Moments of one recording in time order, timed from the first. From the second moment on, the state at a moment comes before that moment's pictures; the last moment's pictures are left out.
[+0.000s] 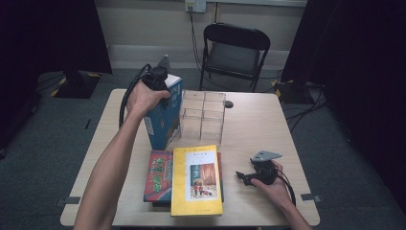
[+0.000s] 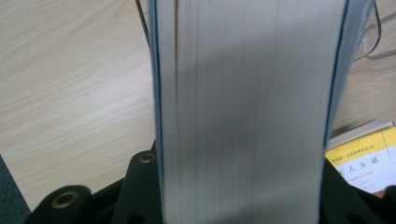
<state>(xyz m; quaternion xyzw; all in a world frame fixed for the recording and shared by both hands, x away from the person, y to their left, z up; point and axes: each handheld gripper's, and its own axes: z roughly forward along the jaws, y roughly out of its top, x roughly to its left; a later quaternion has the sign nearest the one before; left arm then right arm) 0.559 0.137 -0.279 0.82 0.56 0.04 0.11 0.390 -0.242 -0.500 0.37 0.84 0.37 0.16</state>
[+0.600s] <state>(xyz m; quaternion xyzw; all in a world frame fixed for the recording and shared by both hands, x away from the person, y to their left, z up) 0.588 0.129 -0.286 0.80 0.58 0.06 0.14 0.390 -0.242 -0.500 0.37 0.84 0.37 0.16</state>
